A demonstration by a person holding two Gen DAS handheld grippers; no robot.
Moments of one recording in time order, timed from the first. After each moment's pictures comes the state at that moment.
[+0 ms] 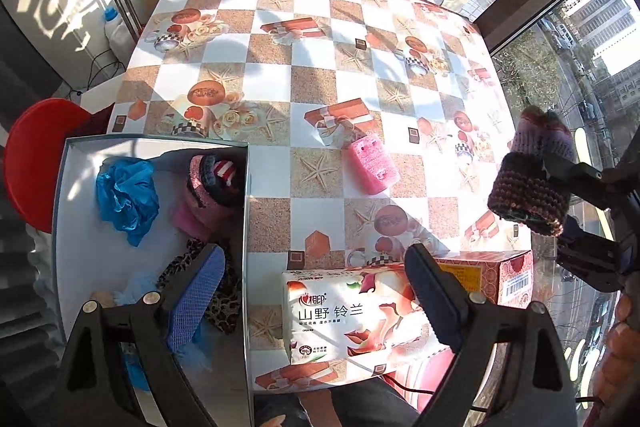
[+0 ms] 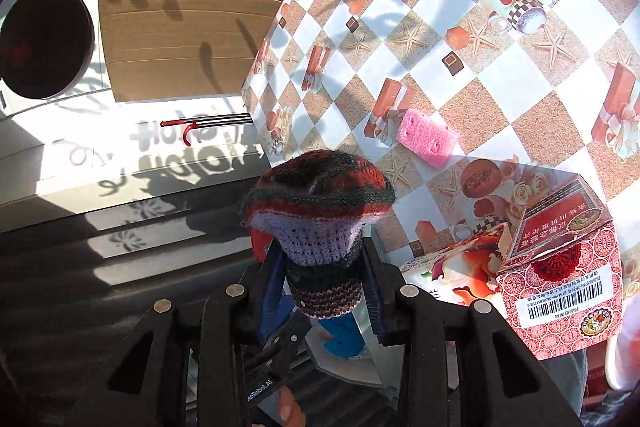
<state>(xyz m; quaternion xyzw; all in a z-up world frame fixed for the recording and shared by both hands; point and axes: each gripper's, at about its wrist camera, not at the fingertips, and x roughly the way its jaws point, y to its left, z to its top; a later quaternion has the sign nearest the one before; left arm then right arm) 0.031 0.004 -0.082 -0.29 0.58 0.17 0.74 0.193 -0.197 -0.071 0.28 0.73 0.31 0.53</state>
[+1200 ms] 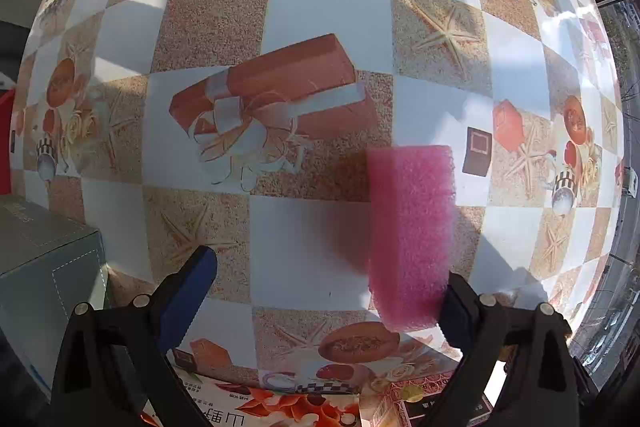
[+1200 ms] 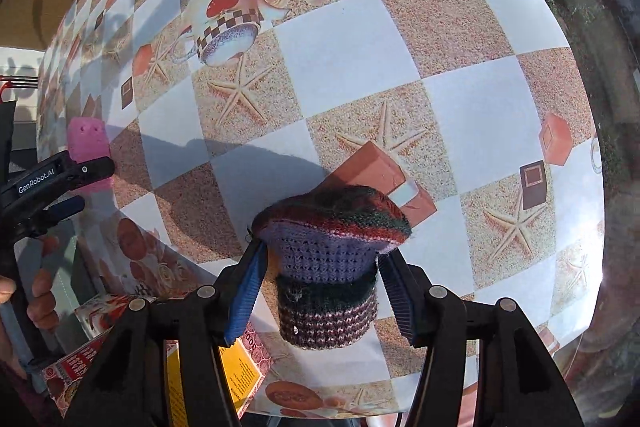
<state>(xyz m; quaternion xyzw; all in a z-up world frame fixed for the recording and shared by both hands) 0.186 -0.023 -0.251 -0.28 0.71 0.24 0.61 0.262 -0.304 -0.228 -0.06 0.77 0.19 0.61</state>
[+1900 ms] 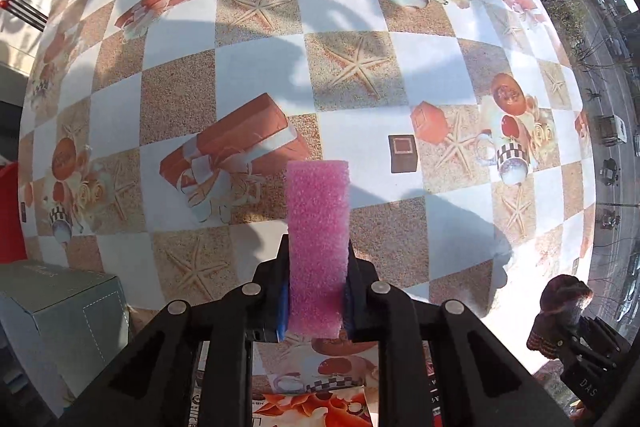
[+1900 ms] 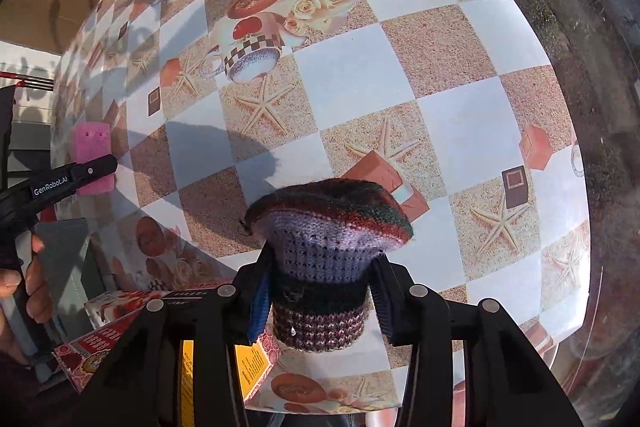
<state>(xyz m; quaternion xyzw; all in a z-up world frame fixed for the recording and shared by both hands) 0.221 -0.046 -0.201 -0.20 0.68 0.16 0.69 0.259 -0.302 -0.193 -0.04 0.74 0.21 0.64</state>
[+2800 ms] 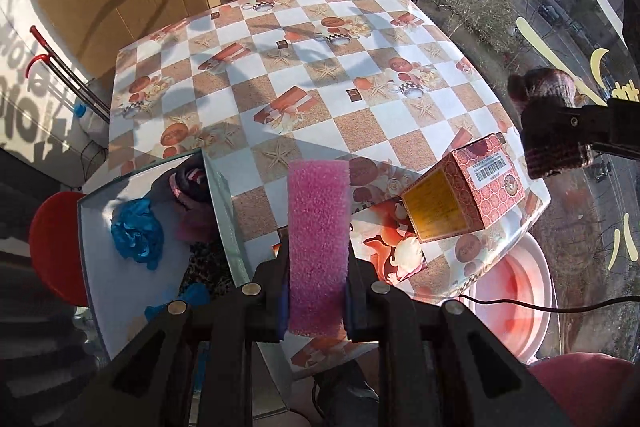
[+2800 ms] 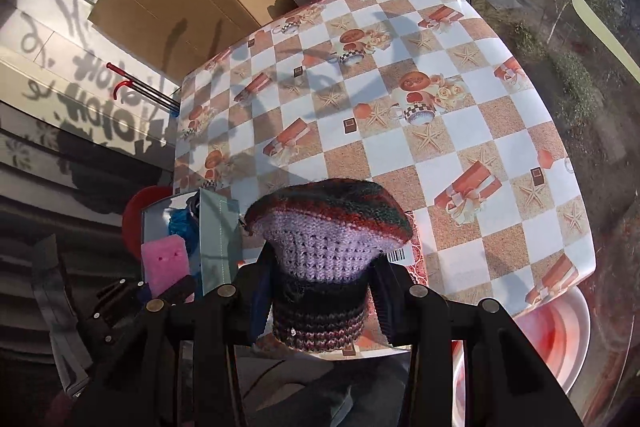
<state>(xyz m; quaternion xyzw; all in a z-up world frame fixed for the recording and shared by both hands) -0.009 -0.077 -0.038 -0.11 0.59 0.10 0.80 0.136 -0.239 -0.001 0.01 0.64 0.31 0.70</state>
